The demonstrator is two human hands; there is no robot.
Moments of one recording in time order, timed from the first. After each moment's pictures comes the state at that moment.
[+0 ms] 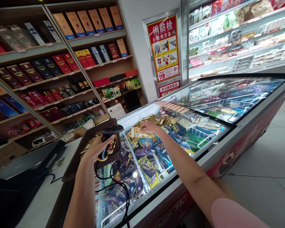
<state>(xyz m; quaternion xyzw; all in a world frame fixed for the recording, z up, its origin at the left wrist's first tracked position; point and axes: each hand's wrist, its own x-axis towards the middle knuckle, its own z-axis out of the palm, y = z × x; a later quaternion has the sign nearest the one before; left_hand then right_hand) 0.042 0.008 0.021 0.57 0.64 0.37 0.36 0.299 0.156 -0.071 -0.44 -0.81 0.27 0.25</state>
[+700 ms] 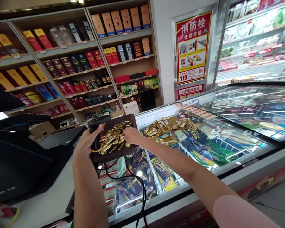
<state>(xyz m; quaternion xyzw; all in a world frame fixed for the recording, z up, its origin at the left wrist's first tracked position) -0.063 -0.032 0.044 0.43 0.67 0.55 0.26 0.102 0.088 -0.047 -0.32 -0.92 0.06 0.23</state>
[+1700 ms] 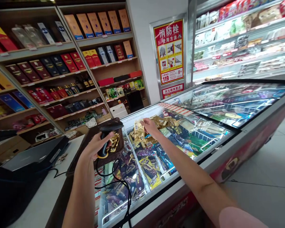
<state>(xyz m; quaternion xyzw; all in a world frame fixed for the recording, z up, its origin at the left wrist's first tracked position) 0.025 0.001 0.026 0.58 0.61 0.40 0.35 0.267 0.133 -0.079 -0.35 -0.58 0.49 0.55</state>
